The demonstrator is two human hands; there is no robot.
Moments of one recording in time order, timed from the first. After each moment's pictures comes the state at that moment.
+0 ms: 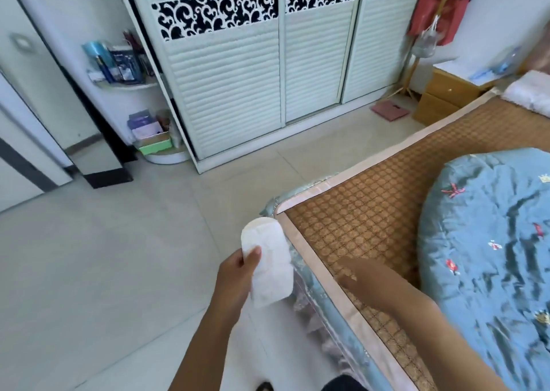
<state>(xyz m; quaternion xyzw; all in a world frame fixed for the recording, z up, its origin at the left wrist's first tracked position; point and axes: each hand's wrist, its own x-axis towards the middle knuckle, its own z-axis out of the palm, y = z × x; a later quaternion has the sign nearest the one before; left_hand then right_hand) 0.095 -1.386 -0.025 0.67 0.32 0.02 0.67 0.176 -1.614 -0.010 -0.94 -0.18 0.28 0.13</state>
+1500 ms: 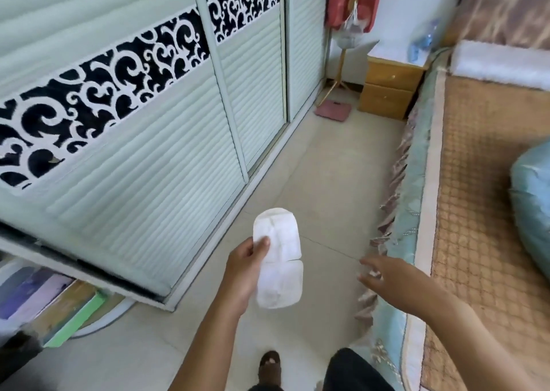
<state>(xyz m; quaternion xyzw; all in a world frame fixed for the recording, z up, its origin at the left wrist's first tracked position) 0.817 -0.957 -0.024 0.74 0.09 -0.21 0.63 0.742 -1.202 -0.004 -0.94 0.13 0.23 0.21</state>
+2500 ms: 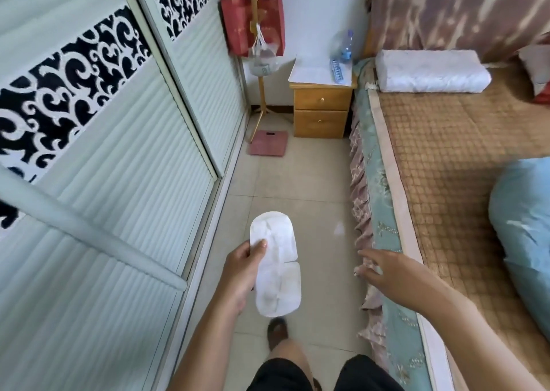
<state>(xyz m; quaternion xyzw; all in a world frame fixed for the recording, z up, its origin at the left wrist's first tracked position) 1.303 -1.281 -0.033 0.74 0.02 -0.34 0.58 1.154 -1.492 -0.005 -0.90 0.29 0.19 0.26</state>
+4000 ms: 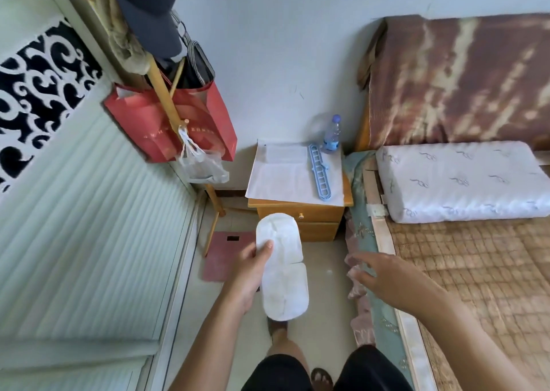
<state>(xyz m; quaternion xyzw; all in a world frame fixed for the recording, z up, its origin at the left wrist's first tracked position) 1.973 -1.959 -0.042 0.73 0.00 -0.39 0.56 1.816 -2.137 -0.019 -0.88 0.31 0.20 0.29</state>
